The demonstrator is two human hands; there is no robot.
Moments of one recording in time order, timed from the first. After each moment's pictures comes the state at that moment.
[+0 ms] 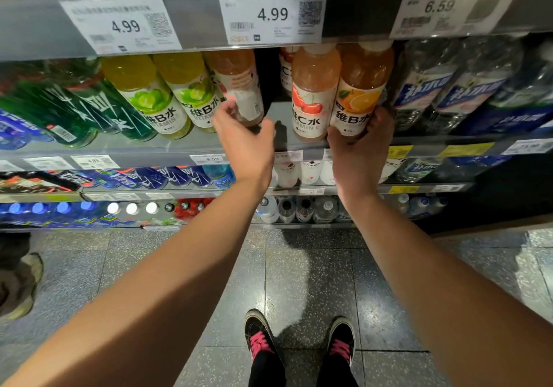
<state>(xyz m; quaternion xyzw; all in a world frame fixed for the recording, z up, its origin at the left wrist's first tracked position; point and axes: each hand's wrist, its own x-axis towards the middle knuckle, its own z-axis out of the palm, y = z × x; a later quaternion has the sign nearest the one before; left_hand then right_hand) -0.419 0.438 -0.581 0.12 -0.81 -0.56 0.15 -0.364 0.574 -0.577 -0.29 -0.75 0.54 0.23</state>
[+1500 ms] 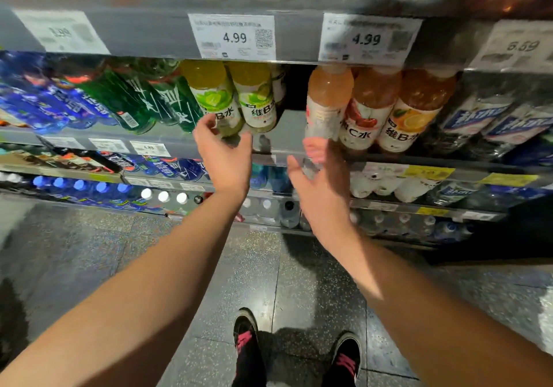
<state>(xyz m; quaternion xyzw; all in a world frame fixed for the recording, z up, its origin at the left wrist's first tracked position) -0.412 0.329 -0.565 0.18 -0.82 -0.51 0.20 -0.343 0.464 -0.565 -0.09 -0.83 0.52 0.20</state>
